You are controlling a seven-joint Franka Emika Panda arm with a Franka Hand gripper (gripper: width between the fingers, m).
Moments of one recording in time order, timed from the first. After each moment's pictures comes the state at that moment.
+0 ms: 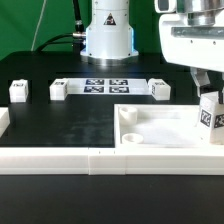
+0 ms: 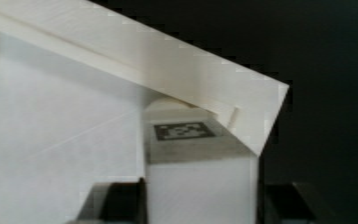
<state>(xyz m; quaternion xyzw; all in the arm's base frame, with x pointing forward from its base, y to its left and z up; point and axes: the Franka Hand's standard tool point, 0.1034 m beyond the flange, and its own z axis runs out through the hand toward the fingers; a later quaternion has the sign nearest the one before) 0.637 0.121 0.091 -0.79 0.60 0.01 0.09</state>
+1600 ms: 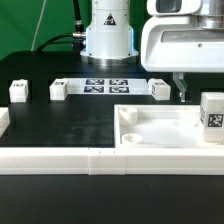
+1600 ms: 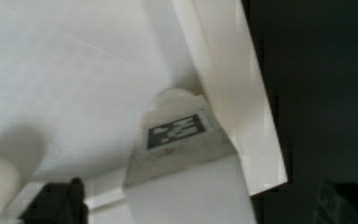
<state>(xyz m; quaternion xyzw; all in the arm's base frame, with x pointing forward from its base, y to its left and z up) 0.635 0.123 0.086 -0.99 0.12 0.01 0.04</state>
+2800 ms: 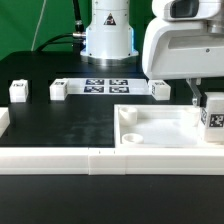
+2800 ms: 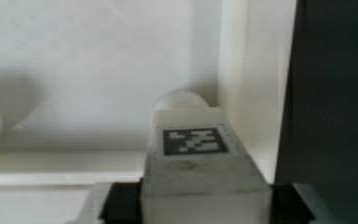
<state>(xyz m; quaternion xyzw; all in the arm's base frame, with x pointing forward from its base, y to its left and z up) 0.633 0.122 0.082 -1.00 0.00 0.00 0.03</state>
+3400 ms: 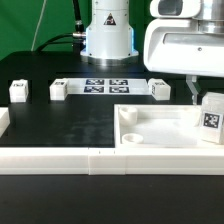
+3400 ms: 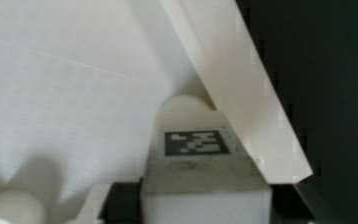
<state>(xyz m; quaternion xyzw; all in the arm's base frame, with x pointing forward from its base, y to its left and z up) 0.633 0.123 0.080 -0.96 0.29 0.00 0.03</state>
